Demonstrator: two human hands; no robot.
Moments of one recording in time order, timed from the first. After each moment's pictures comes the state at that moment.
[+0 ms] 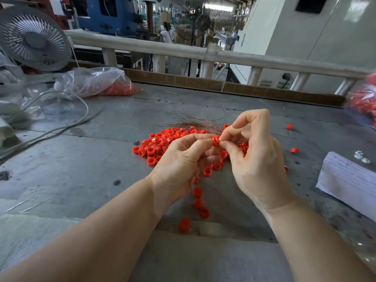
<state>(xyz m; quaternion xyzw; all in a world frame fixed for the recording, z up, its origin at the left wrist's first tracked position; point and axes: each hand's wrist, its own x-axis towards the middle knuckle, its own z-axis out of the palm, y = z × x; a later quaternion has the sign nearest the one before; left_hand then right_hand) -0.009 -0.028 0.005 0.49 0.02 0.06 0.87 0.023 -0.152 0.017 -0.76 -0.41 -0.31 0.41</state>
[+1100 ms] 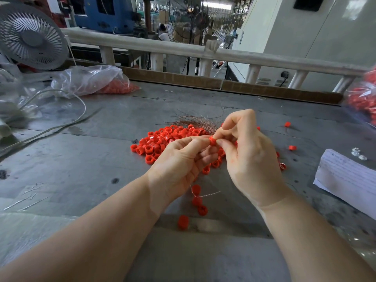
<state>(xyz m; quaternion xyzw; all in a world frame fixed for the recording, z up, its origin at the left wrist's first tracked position) -0.009 -0.030 0.008 0.44 0.07 0.04 0.90 0.023 -0.152 0.015 -0.78 -0.41 -0.31 0.36</state>
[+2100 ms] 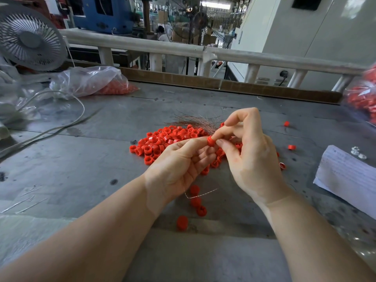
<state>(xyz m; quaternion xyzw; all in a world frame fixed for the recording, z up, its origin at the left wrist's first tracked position) -0.010 -0.028 0.010 0.40 0.10 0.00 0.91 0.027 -0.153 0.015 -0.78 -0.40 -0.29 0.40</state>
